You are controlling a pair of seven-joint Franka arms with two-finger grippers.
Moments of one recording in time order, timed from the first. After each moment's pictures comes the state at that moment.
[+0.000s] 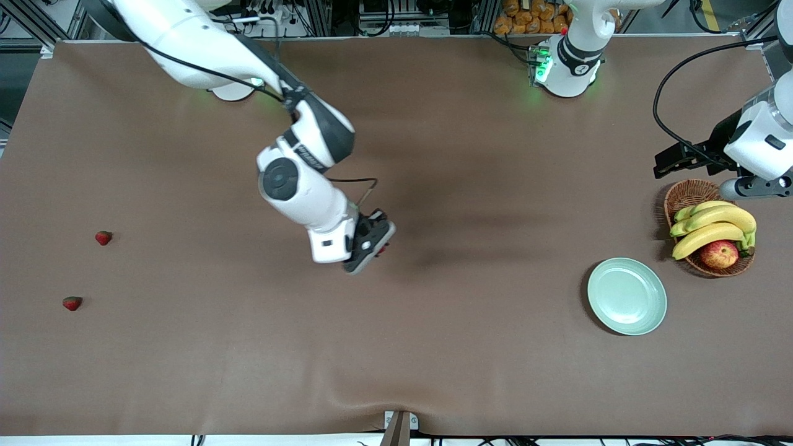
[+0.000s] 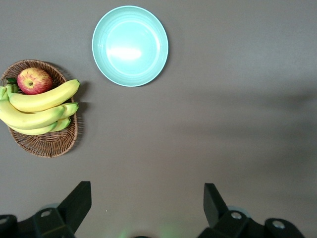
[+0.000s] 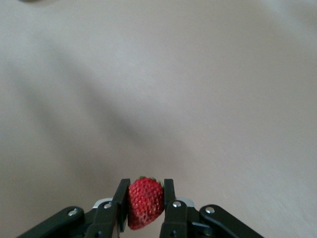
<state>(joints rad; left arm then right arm) -0.03 0.04 -0.04 -1.59 -0.01 1.55 -0.13 0.33 0.68 0.39 -1.52 0.05 2.46 -0.25</state>
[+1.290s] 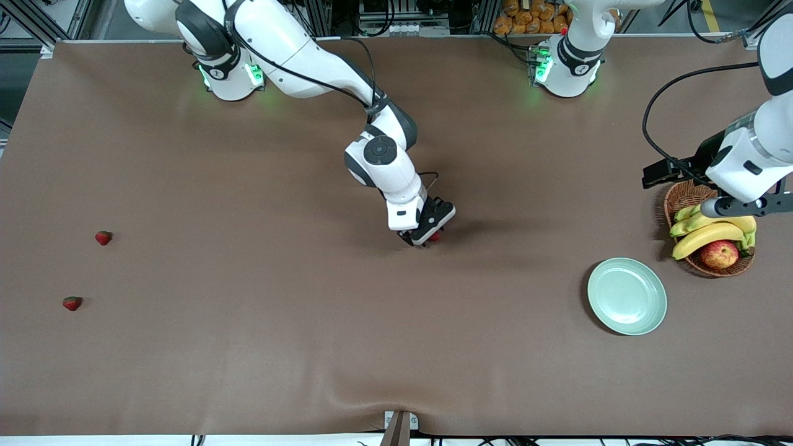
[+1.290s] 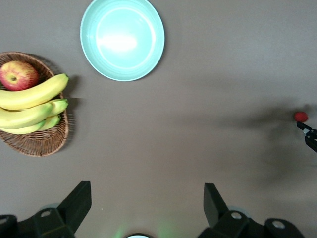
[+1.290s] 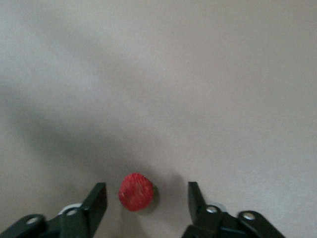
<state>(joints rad) -0.03 0.11 -0.04 -1.59 -0.03 1.55 -0.12 0.79 0.88 0.05 -1.47 0.05 2.77 0.09</state>
